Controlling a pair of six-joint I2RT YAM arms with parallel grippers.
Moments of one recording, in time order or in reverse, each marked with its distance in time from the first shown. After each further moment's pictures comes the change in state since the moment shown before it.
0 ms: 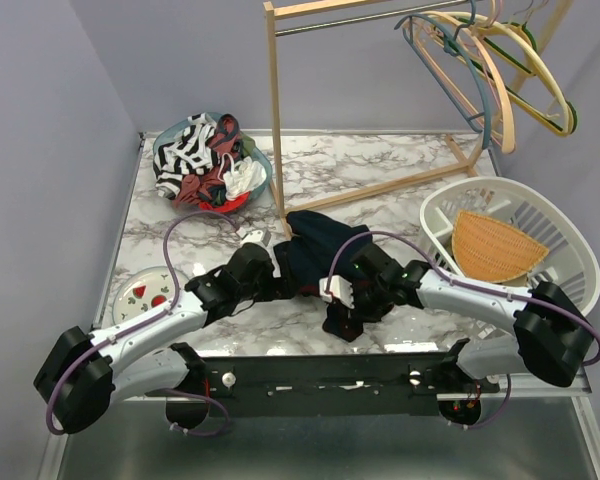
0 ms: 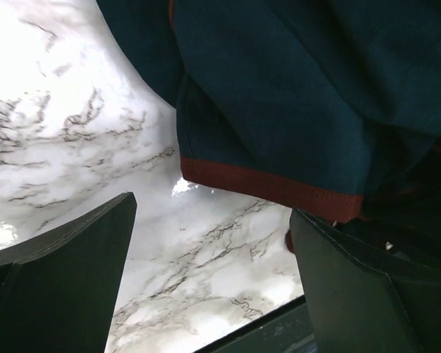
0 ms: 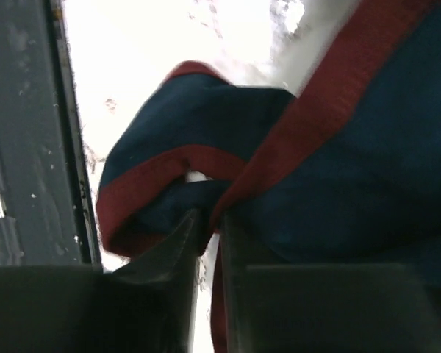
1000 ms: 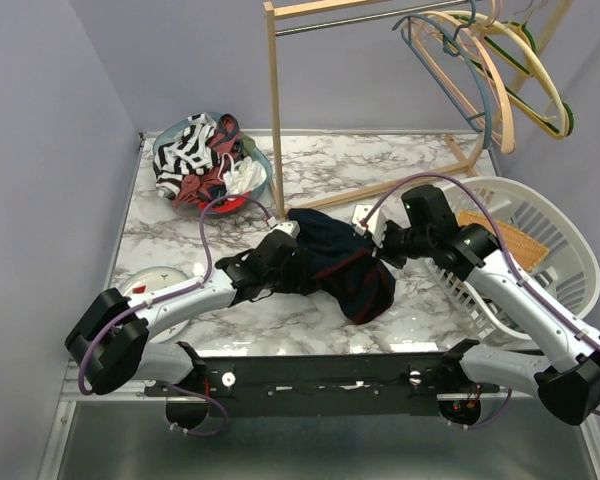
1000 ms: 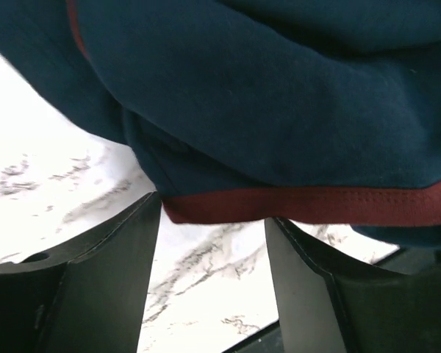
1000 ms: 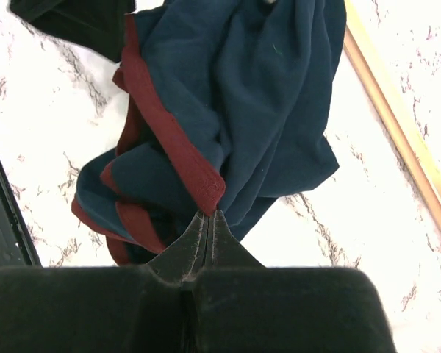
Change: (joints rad) left arm -0.055 0.274 0.164 0.014 0.048 0.101; right arm -0.257 -0.208 0.386 -0.252 0.056 -0.010
